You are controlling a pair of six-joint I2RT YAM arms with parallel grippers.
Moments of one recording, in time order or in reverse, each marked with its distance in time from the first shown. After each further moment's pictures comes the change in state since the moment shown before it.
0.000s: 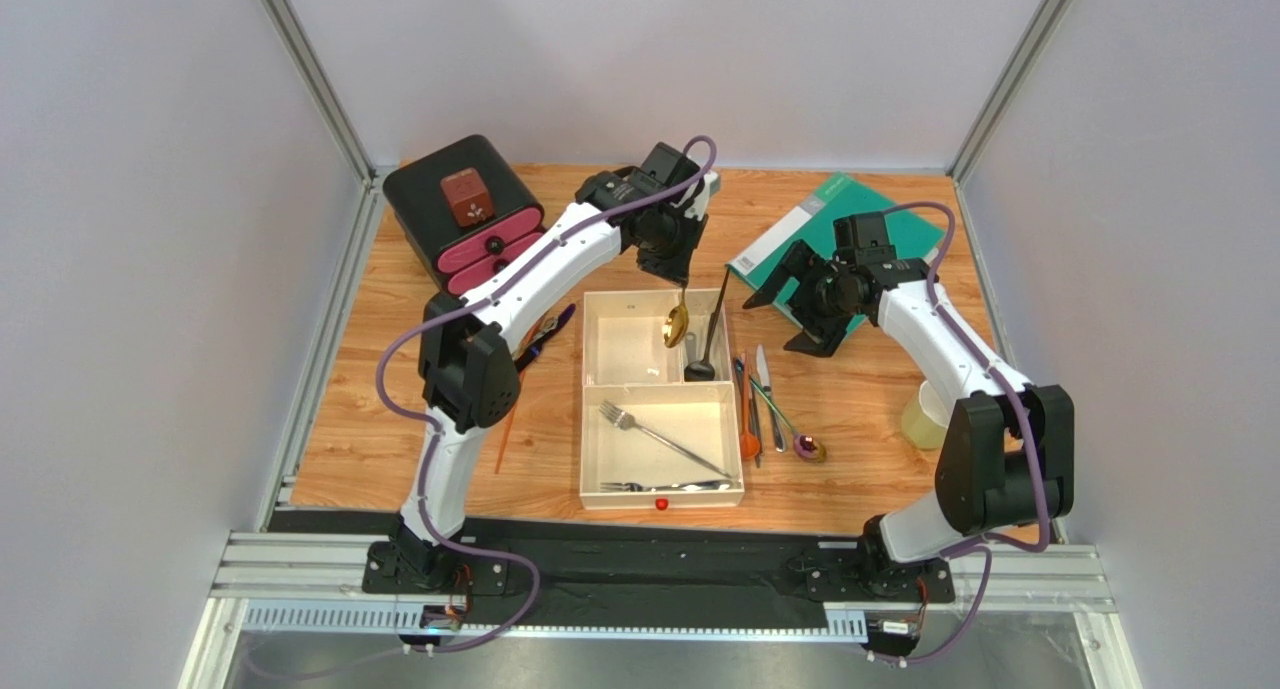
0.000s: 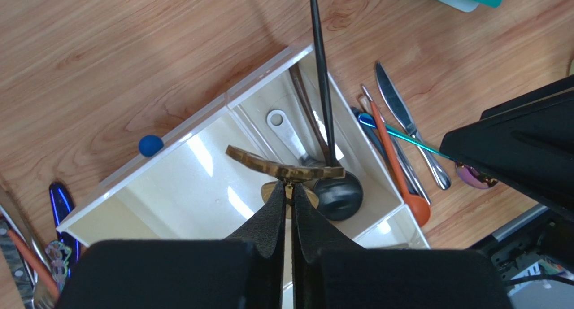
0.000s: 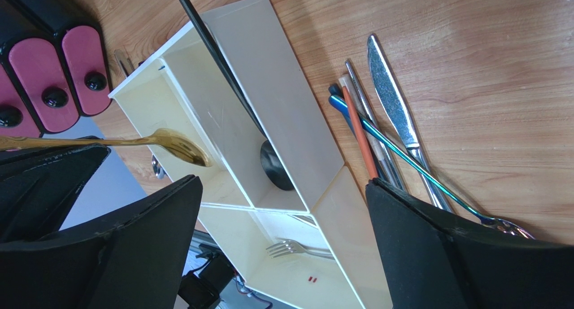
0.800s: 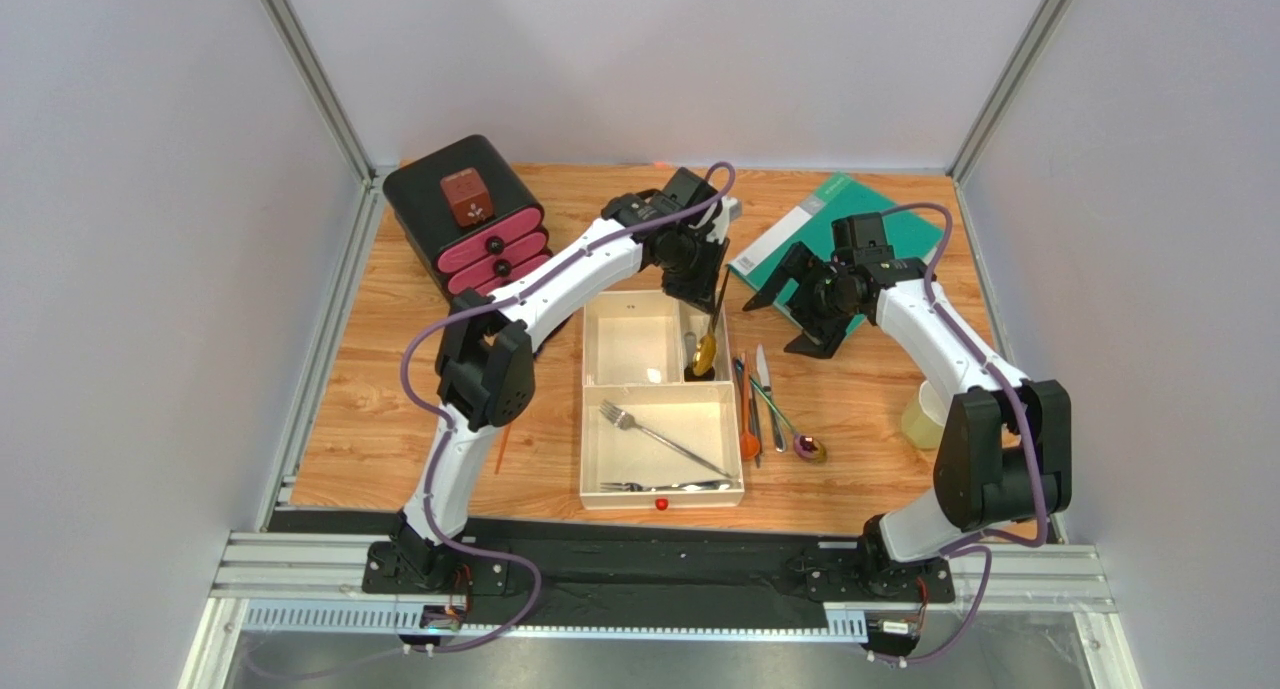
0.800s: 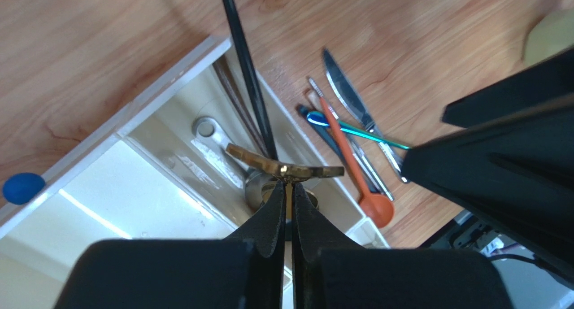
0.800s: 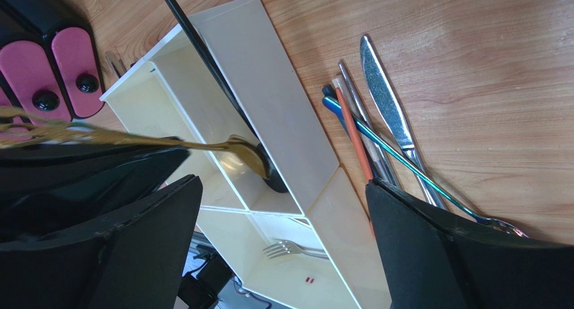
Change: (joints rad) left arm -0.035 0.069 -0.039 0.097 0.148 -0.074; right arm 0.000 0.014 0.000 -0.004 0.005 -0.002
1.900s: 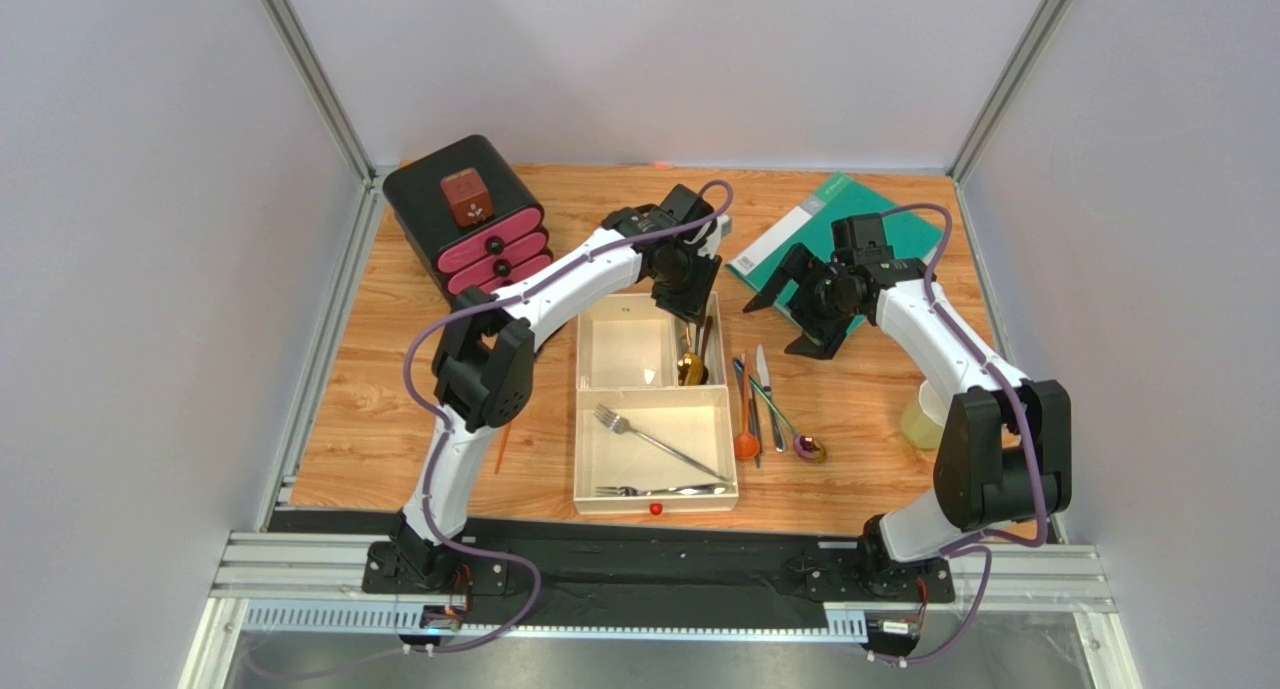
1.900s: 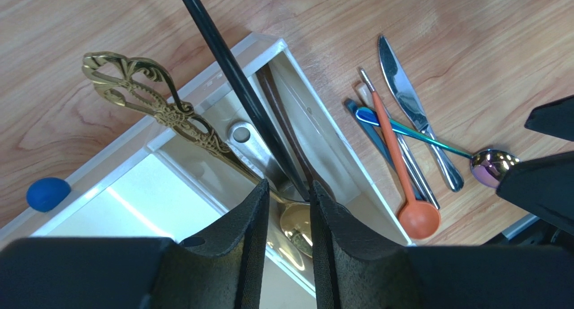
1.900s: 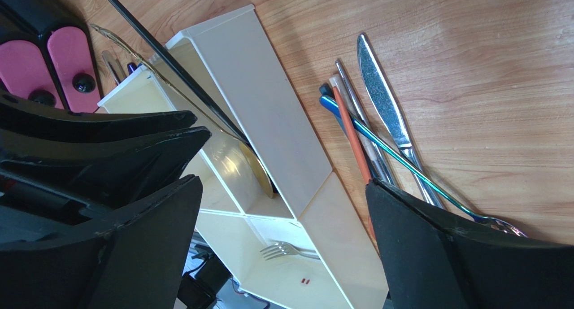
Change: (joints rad) left arm 0.000 -0.010 -0.138 0.060 -0.074 0.037; right arm 0.000 0.000 -0.002 -0.005 0.003 -0.005
